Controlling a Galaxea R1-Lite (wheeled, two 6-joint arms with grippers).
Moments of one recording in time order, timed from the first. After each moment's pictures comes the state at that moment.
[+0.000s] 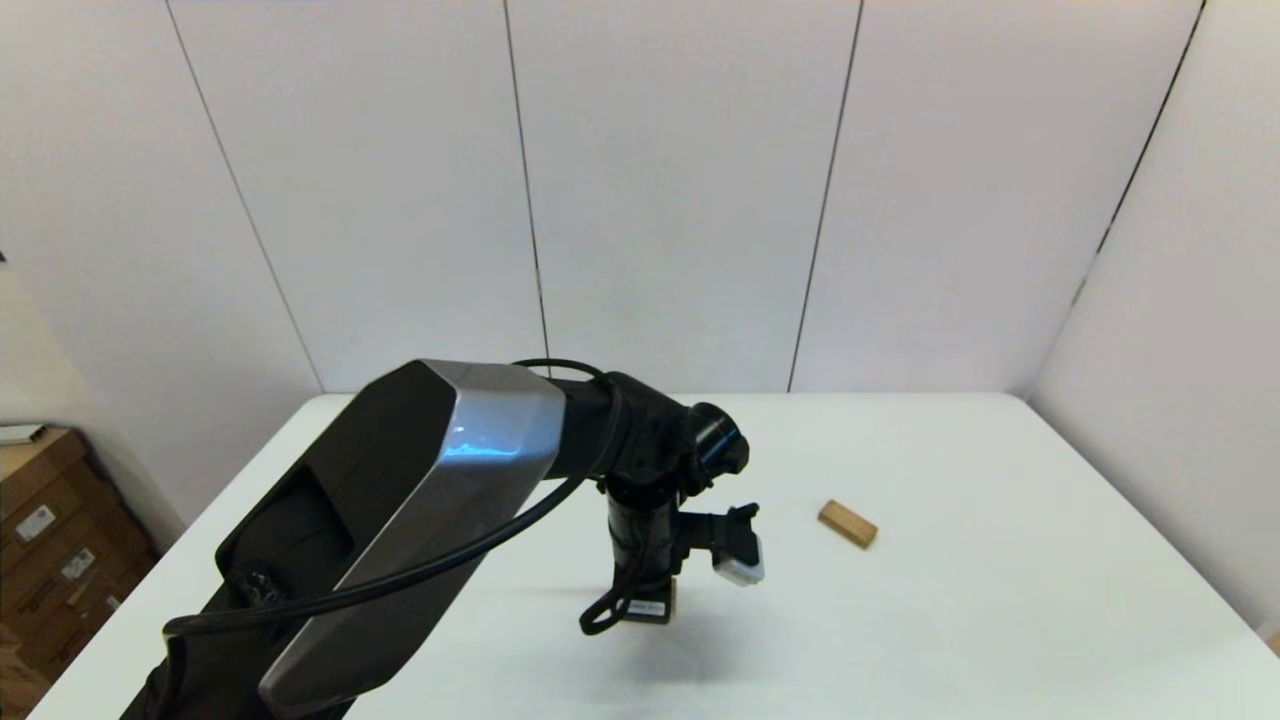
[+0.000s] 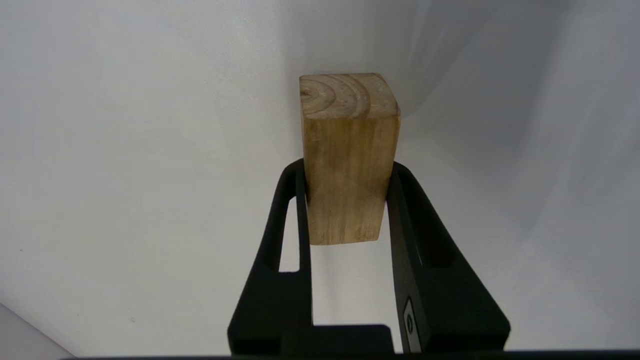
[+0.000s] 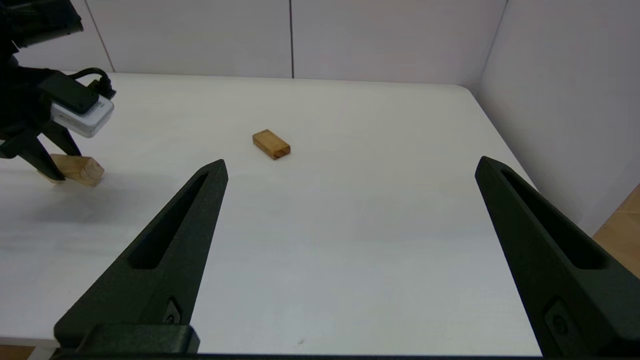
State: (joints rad) left arm -0.78 2.52 -1.98 0.88 0.08 0.88; right arm 0.00 0.00 0.00 -0.01 0.02 -0.02
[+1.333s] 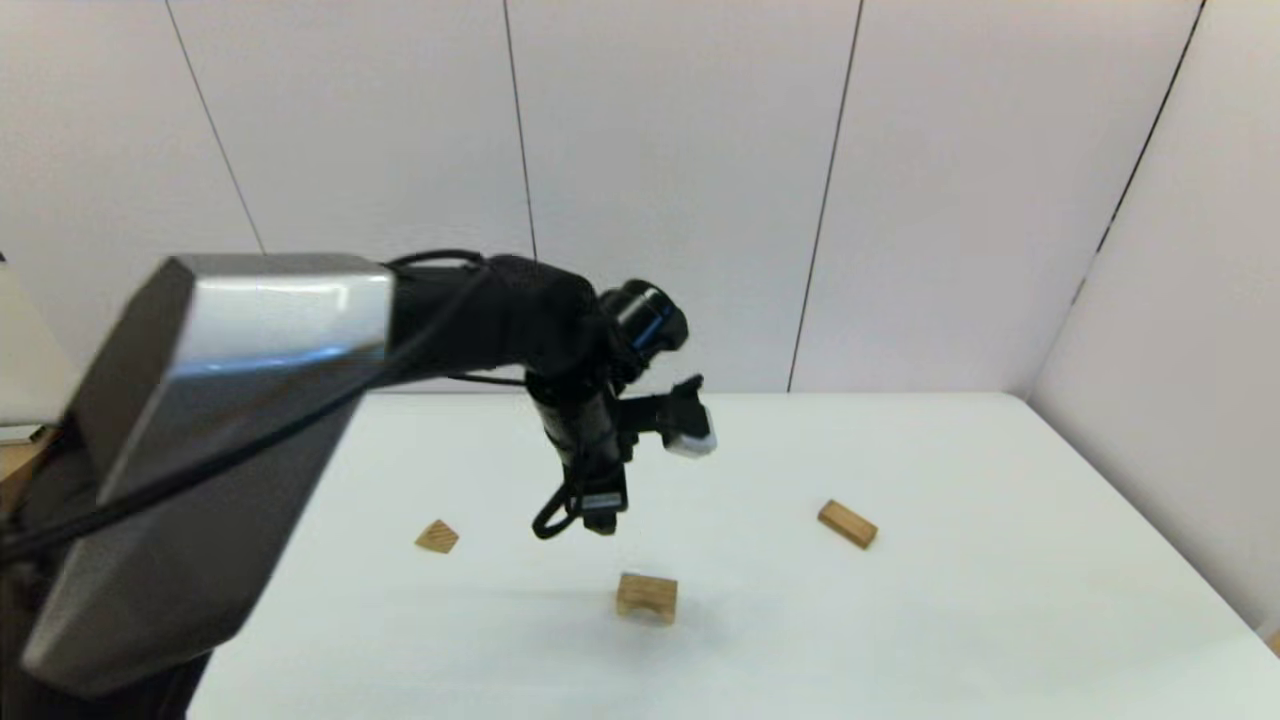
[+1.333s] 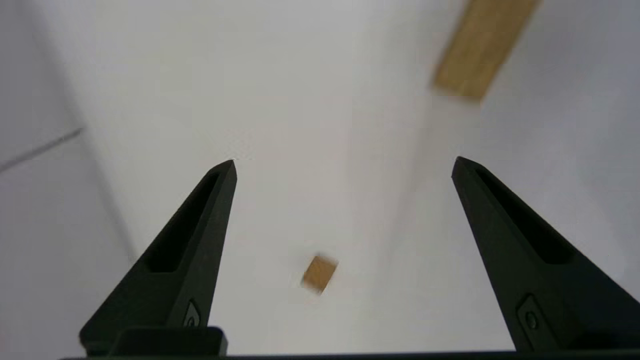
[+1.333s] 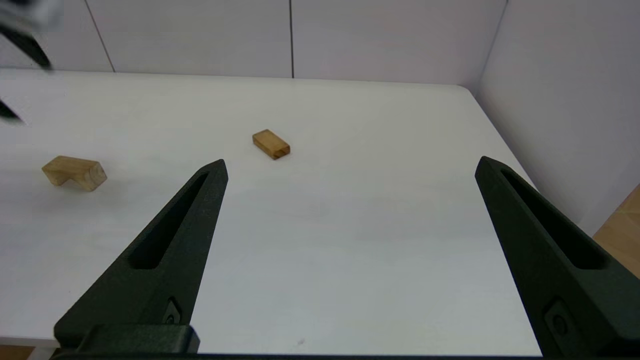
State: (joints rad) left arm -0.67 2.30 -1.98 0.88 0.16 0.82; right arm 0.00 0.00 0.00 -0.01 0.02 -0.02
